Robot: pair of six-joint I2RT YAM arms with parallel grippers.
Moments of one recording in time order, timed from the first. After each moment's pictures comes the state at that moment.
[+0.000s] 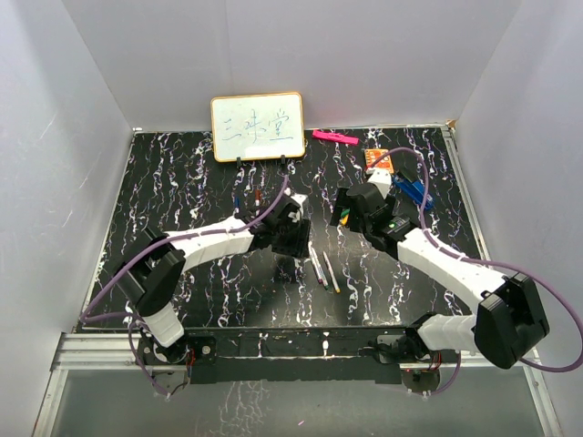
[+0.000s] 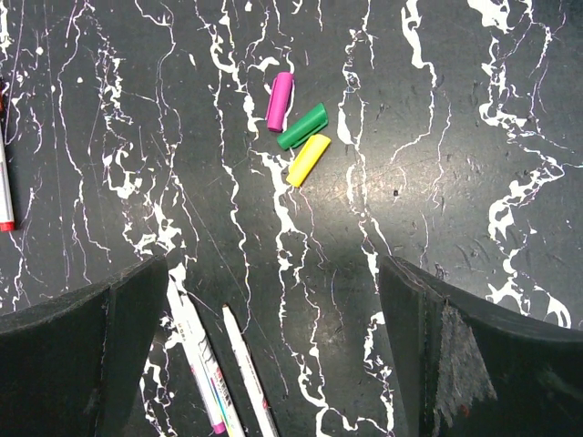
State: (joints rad) left arm -0.82 1.69 1.06 -0.32 0.10 -0.51; right arm 0.57 1.25 0.87 -0.35 0.41 0.58
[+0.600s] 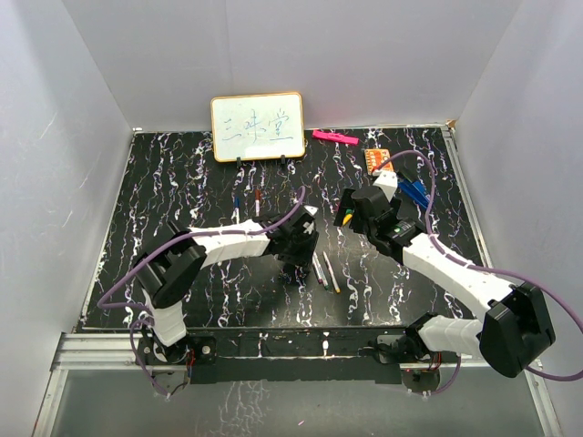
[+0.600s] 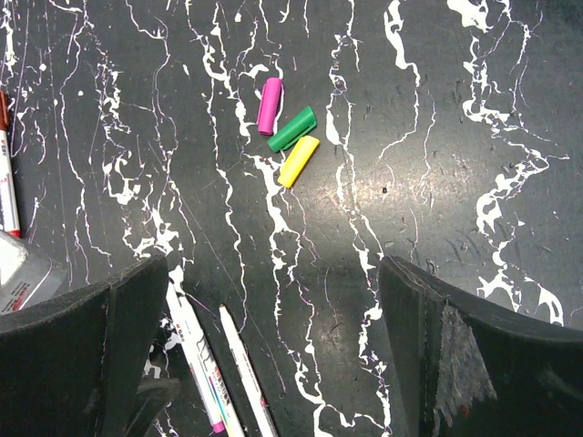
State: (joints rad) left arm -0.90 1.81 1.12 -0.37 0.04 -0.51; right arm 0.56 1.20 0.83 -0.34 0.43 0.60
